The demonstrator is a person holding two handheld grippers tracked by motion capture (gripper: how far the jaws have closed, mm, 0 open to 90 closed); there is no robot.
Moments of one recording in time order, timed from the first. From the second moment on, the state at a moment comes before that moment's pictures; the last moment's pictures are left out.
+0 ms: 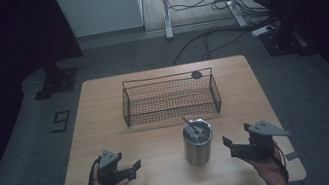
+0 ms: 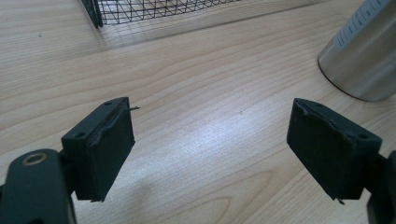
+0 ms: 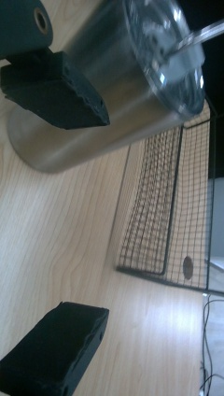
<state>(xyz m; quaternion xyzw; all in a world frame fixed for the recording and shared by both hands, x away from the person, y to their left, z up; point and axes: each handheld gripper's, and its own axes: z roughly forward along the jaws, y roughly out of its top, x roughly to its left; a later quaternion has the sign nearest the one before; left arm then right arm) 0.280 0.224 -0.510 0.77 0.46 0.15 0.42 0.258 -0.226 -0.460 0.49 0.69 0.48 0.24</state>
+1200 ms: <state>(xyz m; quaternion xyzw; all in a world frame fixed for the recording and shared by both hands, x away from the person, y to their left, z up) 0.284 0.231 -0.510 0.76 0.47 0.15 0.42 0.263 -0.154 -0.447 0.42 0.74 0.49 0.21</state>
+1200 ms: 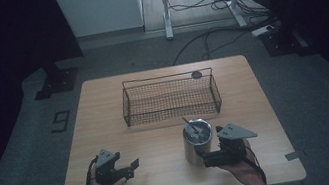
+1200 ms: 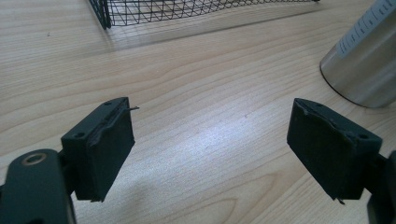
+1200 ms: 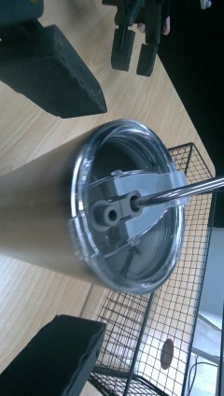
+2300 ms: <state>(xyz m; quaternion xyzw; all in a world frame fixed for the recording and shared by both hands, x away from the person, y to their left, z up) 0.283 0.233 -0.507 0.76 0.46 0.15 0.43 0.292 -0.118 -0.474 0.42 0.75 0.45 0.25</state>
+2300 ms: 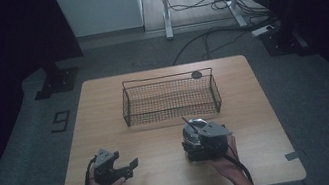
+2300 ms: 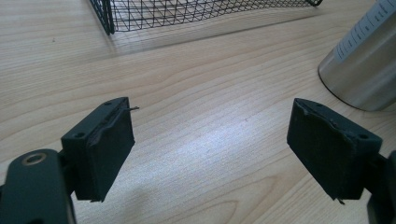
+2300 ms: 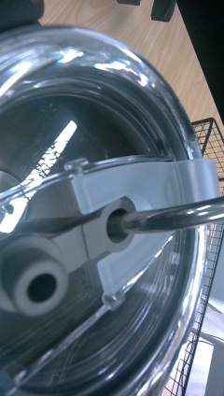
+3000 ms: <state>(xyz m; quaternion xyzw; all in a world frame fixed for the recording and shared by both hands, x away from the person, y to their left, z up) 0.283 0.234 -0.505 0.76 0.46 0.15 0.43 0.291 -0.121 -0.476 0.42 0.74 0.45 0.26</state>
